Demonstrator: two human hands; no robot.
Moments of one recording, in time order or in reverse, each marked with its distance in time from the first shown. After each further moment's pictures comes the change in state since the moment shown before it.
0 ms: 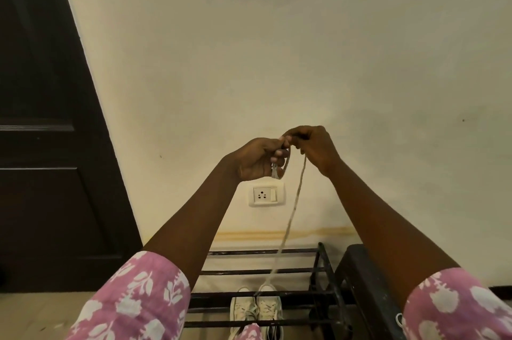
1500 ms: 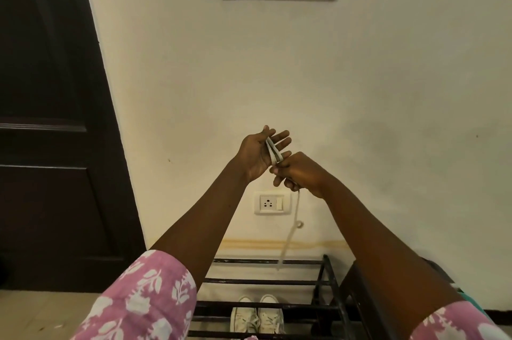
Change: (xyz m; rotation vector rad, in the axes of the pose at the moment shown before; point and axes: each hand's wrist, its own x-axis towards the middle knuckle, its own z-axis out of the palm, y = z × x) left_hand 0.005 0.010 -0.013 -0.374 0.266 0.315; right_hand -0.012 -0.016 0.036 0.041 -0.419 0.286
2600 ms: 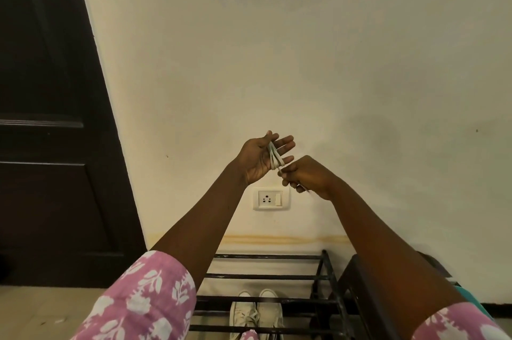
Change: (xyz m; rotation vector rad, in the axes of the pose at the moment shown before) left_hand 0.001 -0.015 -0.008 -0.037 -0.081 -0.074; right_hand -0.005 0.023 -0.009 0.005 0.035 0.081
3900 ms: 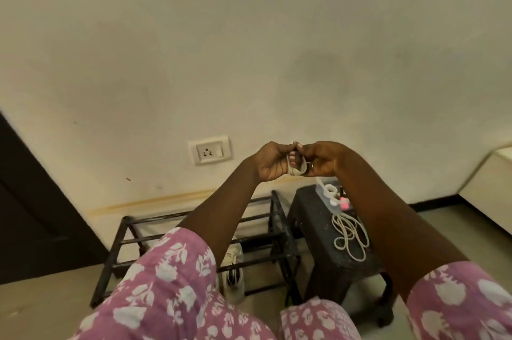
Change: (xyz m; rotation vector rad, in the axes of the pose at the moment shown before) left_hand 0.039 -0.190 0.052 0.079 -0.179 -0.548; right_hand -0.081 0.124 -0.088 0.839 0.192 0.564
